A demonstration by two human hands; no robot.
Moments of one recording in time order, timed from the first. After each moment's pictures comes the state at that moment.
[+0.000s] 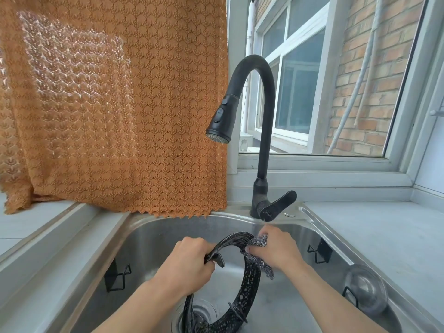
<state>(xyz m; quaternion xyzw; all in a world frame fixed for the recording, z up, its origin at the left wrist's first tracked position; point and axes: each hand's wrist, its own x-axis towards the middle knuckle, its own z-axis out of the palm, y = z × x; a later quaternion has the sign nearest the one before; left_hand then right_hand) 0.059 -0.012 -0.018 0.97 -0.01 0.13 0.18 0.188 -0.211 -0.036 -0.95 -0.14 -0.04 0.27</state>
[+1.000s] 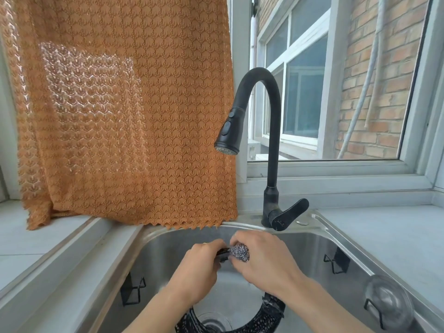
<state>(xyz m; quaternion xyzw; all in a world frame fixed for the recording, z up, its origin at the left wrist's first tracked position) 0.077 0.007 -0.032 0.96 -0.02 0.18 0.23 0.122 -0.172 0.003 -0.89 -0.36 -0.18 0.21</state>
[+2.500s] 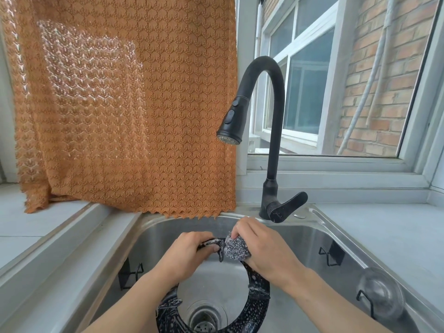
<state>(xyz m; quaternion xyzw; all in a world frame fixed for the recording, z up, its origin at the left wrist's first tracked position) 0.085 0.035 -0.038 0.94 -0.07 0.17 0.27 0.152 -0.182 -0.024 -0.79 -0.52 -0.28 0.18</state>
